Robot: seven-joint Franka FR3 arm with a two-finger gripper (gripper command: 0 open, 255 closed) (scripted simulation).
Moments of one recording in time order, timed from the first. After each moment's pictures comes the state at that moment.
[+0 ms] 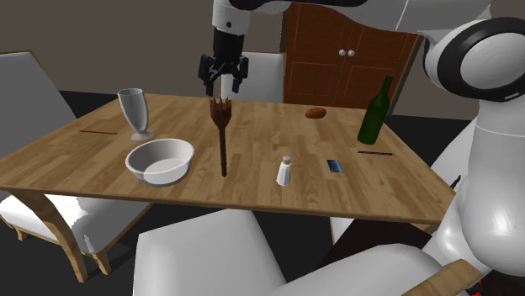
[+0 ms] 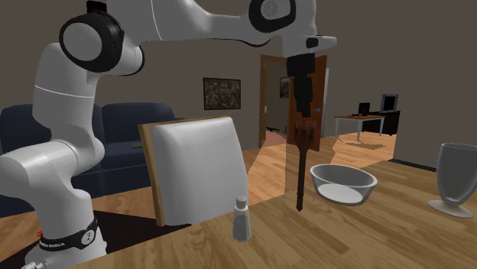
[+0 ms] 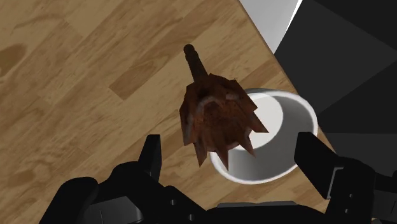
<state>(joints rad) 0.16 0.31 0.17 -1.24 0.00 1.69 0.28</state>
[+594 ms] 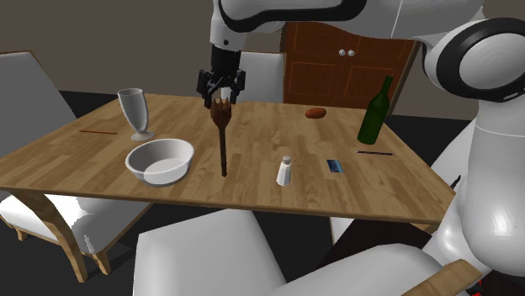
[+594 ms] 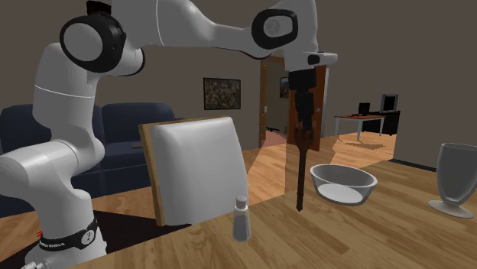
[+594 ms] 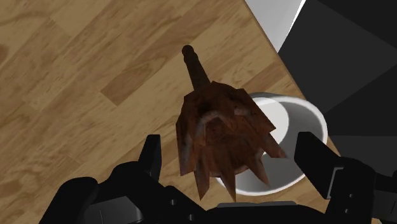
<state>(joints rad) 0.16 0.31 0.17 -1.33 0.00 1.79 0.27</state>
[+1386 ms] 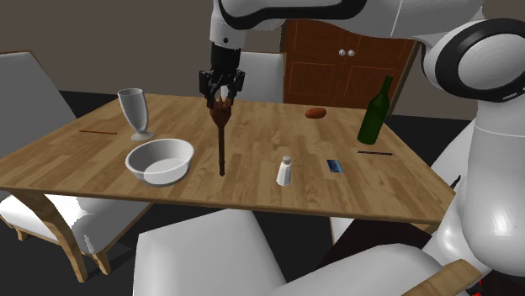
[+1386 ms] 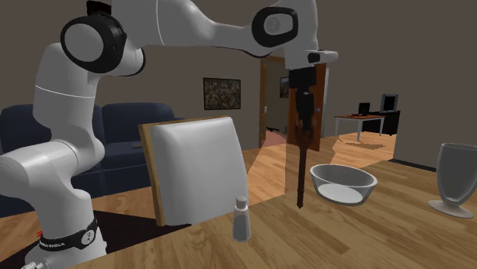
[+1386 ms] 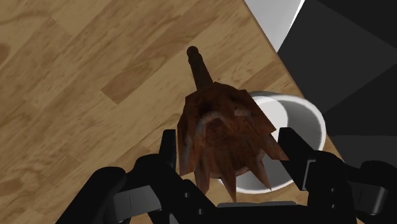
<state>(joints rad) 0.16 0.32 0.17 -1.31 0.00 1.77 0.28</state>
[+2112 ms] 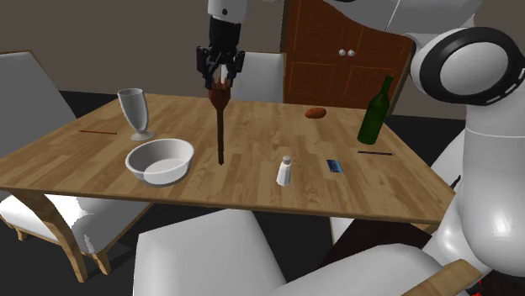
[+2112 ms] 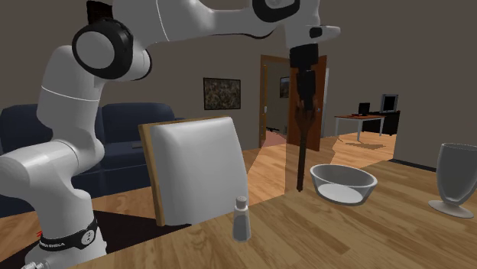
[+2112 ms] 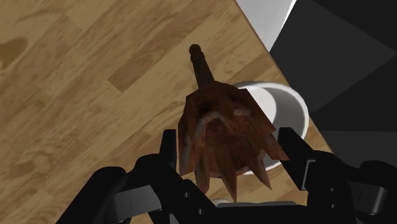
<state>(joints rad) 0.17 0.38 0.17 -1.07 -0.01 1.59 0.29</state>
